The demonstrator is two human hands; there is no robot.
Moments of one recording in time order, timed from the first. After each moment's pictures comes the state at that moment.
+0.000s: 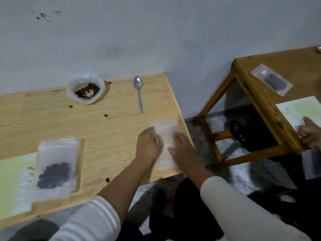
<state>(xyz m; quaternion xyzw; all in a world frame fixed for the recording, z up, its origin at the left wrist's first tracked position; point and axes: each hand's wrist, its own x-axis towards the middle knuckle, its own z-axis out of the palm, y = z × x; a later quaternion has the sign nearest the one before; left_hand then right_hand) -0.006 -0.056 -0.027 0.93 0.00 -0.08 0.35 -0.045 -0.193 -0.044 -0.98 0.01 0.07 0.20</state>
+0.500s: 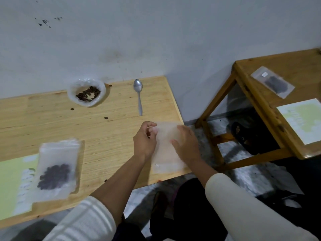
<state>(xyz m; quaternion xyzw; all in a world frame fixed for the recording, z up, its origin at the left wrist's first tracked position) -0.001 -0.056 -0.010 0.84 0.08 -0.05 0.54 -0.025 -0.206 -0.027 -0.92 0.10 0.00 0.37</state>
